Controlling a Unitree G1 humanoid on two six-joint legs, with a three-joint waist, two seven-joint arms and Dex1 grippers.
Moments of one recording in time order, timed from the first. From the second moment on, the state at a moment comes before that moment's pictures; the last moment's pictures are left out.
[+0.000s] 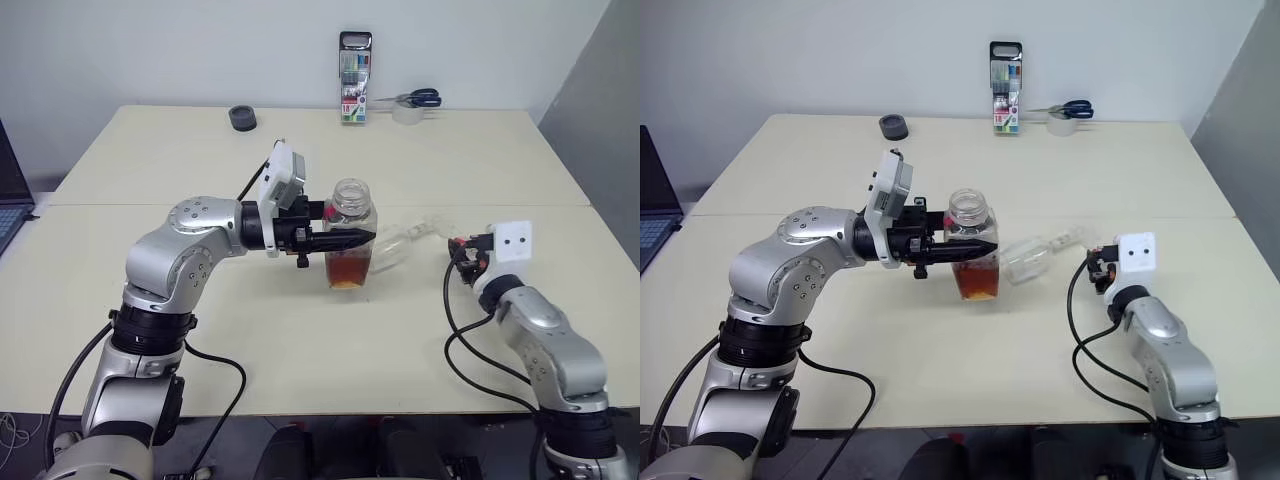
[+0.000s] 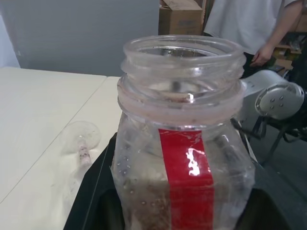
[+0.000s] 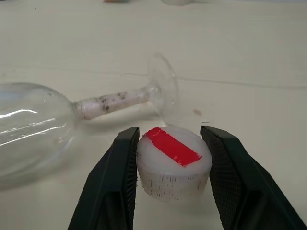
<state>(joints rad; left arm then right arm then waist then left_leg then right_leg) -0.73 0.55 -0.08 -0.16 -0.62 0.67 -1.08 -0.18 -0.30 -0.07 -0.32 0.31 0.62 0.00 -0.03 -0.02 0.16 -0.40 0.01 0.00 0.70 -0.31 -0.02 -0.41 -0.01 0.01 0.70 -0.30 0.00</state>
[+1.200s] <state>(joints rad) -0.74 0.53 -0.07 -0.10 -0.51 0.59 -0.93 -0.25 -0.51 -0.17 -0.80 0.79 0.86 0.39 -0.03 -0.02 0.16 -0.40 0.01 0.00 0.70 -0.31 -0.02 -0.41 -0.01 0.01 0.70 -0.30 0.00</state>
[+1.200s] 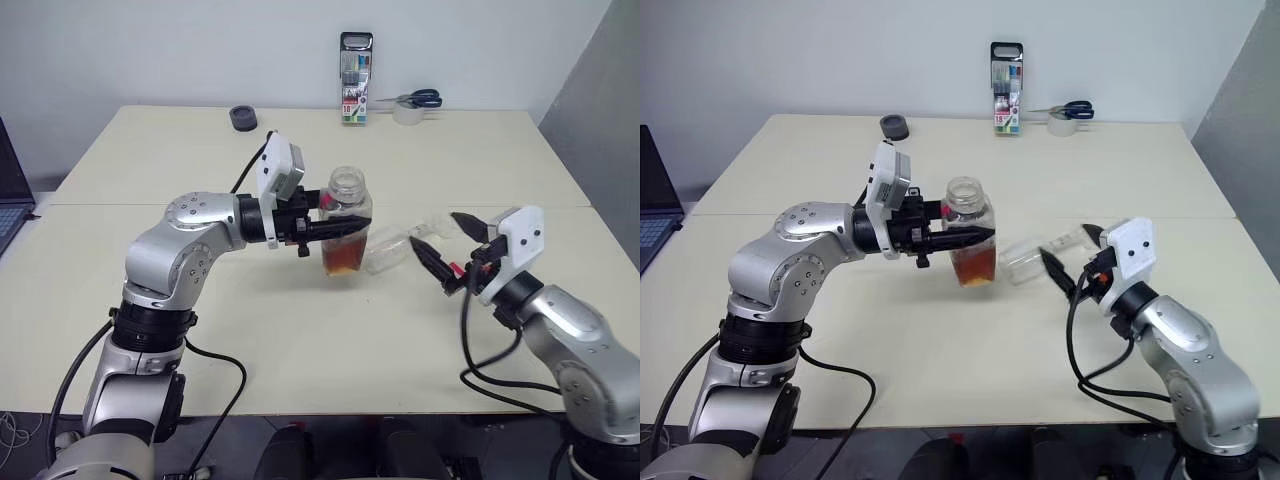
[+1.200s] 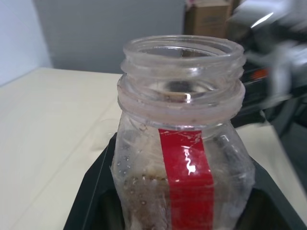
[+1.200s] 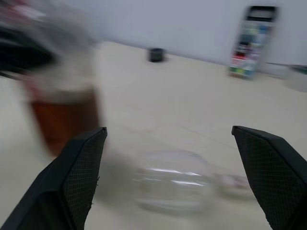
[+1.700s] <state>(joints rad) -0.75 0.42 0.06 0.02 -0.19 0.52 -0.32 -0.57 -0.58 -0.11 -0.66 1.00 0.93 0.40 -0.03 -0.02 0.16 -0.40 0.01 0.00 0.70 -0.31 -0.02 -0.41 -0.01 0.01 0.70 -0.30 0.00</state>
